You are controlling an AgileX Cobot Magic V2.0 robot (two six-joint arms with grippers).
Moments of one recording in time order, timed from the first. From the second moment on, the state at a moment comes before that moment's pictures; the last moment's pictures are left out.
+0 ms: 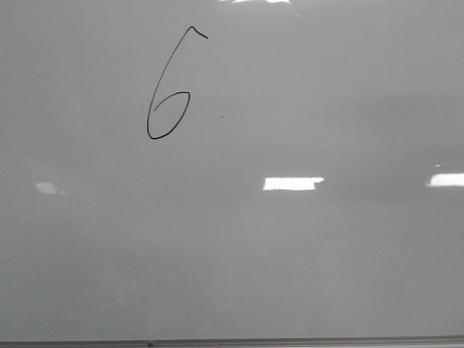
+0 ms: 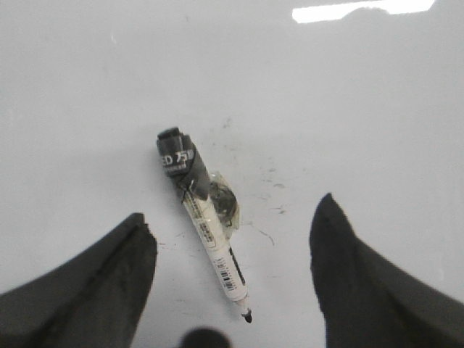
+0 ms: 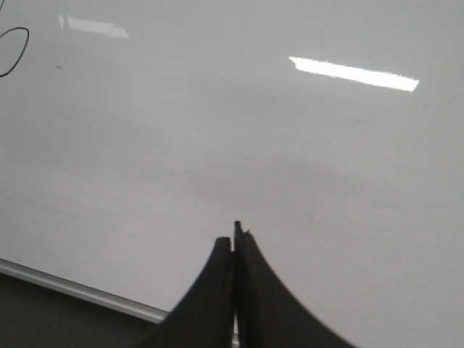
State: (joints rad) left arm 0.11 0.98 -0.59 -0.23 0.15 0.35; right arm 0.24 0.35 -0.41 0.03 0.48 -0.03
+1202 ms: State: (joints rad) left arm -0.11 0.19 -0.32 -0.22 0.18 0.35; right arm 0.24 0.12 -0.36 0.04 0.43 -0.03
